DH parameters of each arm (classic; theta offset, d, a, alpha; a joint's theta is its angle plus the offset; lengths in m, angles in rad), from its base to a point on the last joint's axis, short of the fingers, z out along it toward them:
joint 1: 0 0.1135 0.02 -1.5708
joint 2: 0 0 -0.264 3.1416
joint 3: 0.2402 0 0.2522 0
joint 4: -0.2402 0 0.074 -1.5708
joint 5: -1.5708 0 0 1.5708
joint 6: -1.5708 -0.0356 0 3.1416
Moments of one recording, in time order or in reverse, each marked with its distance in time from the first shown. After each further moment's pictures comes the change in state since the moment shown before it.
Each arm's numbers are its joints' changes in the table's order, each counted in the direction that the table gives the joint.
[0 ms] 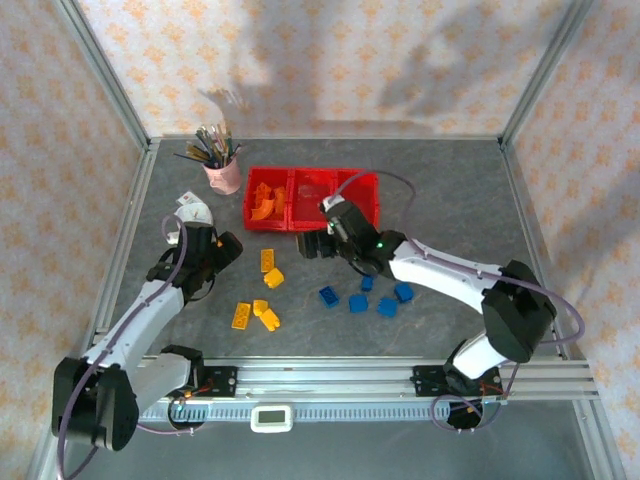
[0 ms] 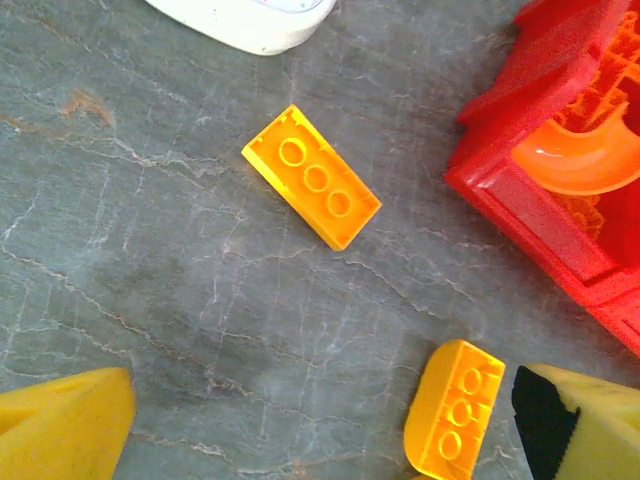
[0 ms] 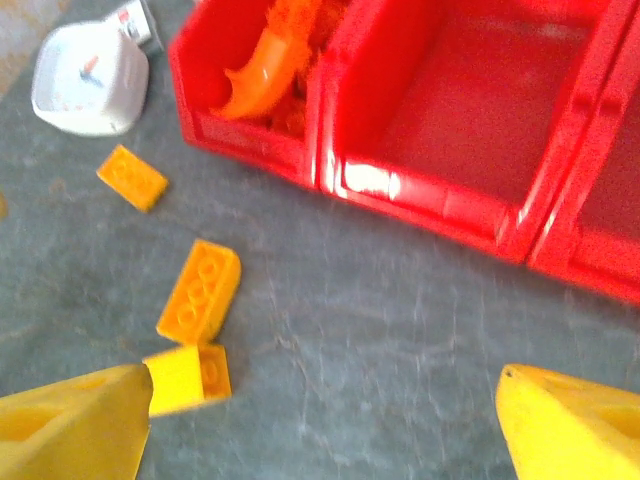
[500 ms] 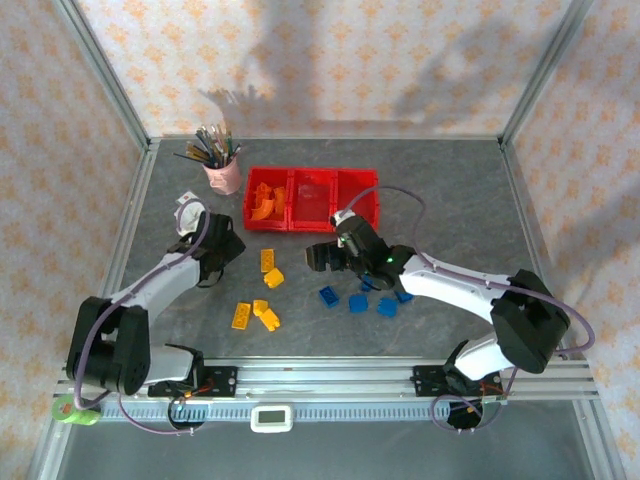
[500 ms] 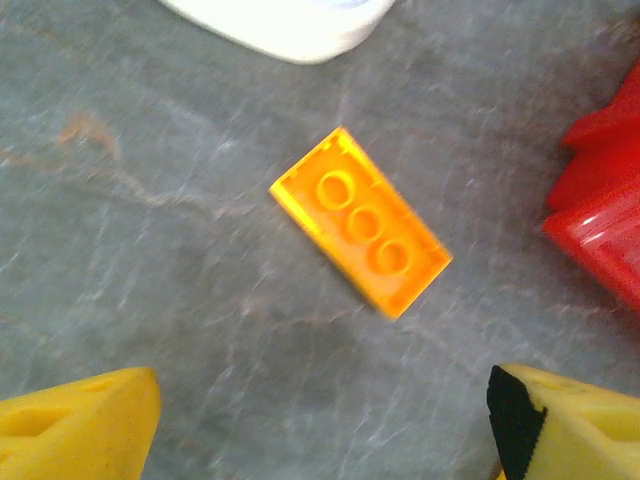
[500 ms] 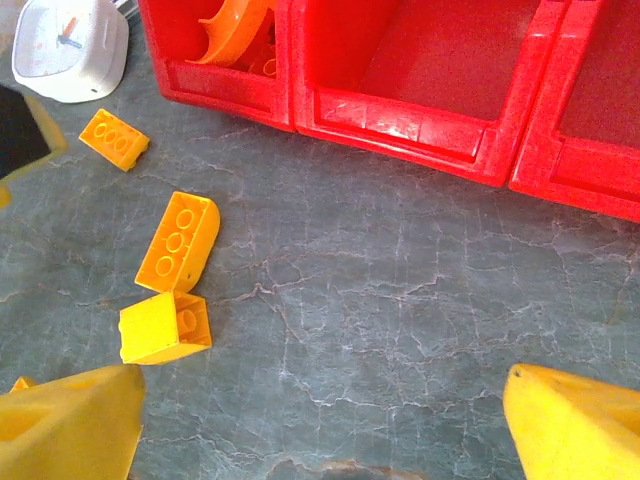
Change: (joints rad) left arm -0.031 0.288 0.095 0.072 0.123 0.023; right arm 0.000 -0.073 -0.138 0.067 0.005 -0.028
